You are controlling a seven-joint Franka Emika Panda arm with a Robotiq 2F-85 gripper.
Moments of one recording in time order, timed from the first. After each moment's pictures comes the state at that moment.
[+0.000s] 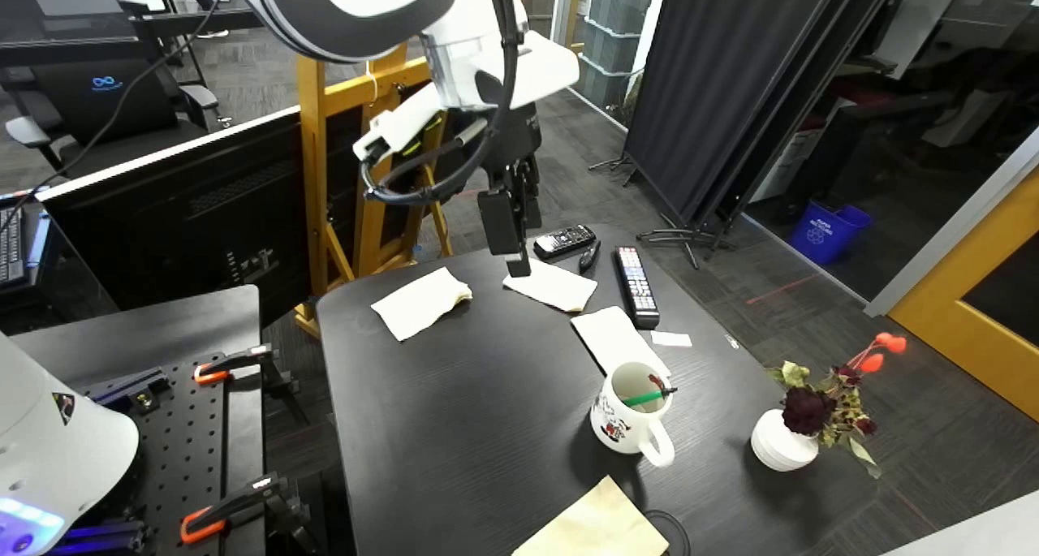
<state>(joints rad) -0.14 -0.14 0.03 -2.35 -0.33 2.44 0.70</state>
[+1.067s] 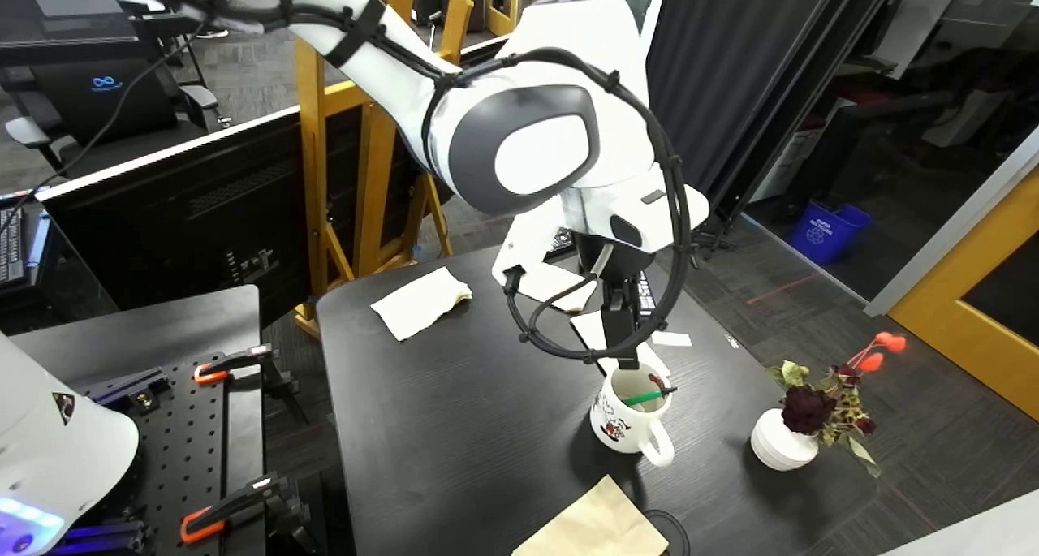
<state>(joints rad) -0.11 0.28 -0.16 -2.08 -0.35 2.67 0.69</state>
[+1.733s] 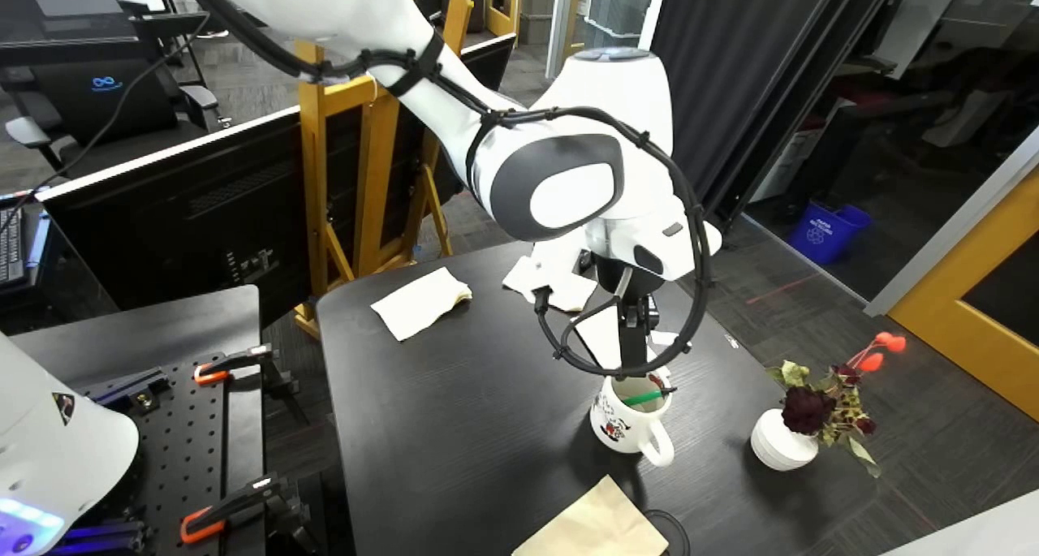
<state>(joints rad) -0.08 0.42 -0.18 -1.97 -0.21 2.66 0.58</state>
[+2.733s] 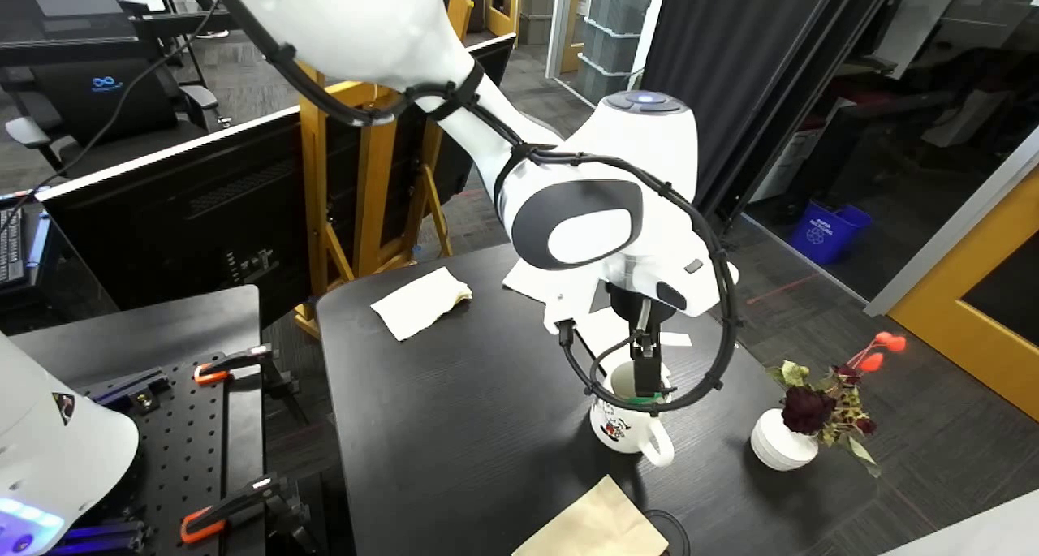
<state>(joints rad) -0.09 0.53 -0.19 -1.88 -0.07 2.65 0.40</state>
